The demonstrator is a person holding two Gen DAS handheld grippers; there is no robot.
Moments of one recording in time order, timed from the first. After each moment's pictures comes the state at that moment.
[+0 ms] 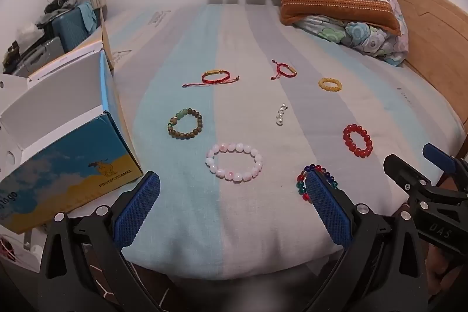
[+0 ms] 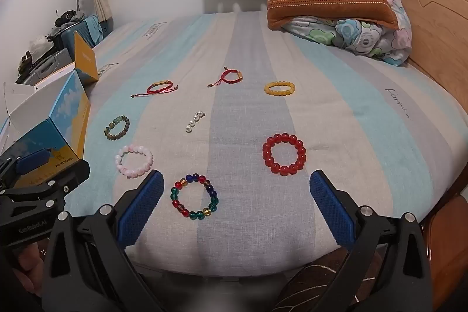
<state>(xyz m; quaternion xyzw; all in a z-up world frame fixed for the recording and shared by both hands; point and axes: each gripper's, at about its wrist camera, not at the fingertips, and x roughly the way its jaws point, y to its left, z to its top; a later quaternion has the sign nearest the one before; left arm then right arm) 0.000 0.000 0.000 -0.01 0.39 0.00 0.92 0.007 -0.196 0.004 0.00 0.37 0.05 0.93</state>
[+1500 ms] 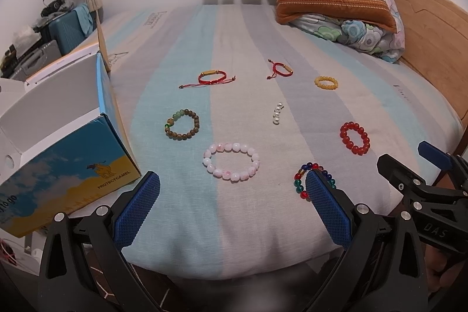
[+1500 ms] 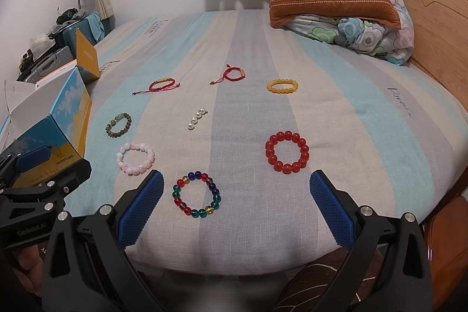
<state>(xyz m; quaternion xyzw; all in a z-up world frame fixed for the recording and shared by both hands) -0.002 -0.003 -0.001 0.00 0.39 -0.01 0.92 0.009 -0.191 0.002 0.00 0.37 0.05 0.93</state>
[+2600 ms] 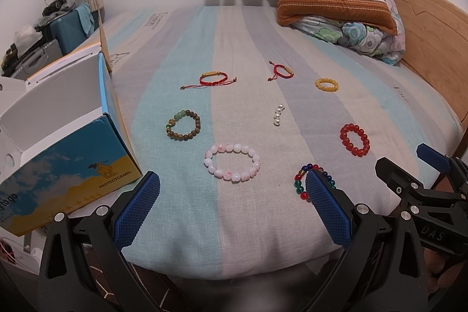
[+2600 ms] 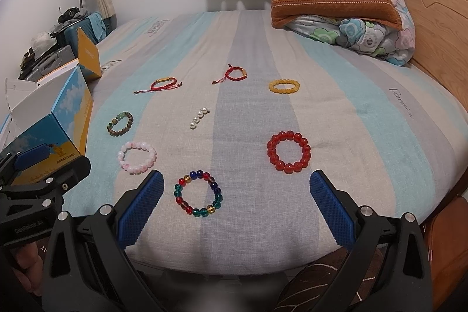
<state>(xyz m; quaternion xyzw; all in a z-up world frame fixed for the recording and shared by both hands) -0.002 -0.002 0.001 -0.01 0.38 -0.01 0.92 0.009 -0.188 0.001 0.00 0.37 0.05 0.93</state>
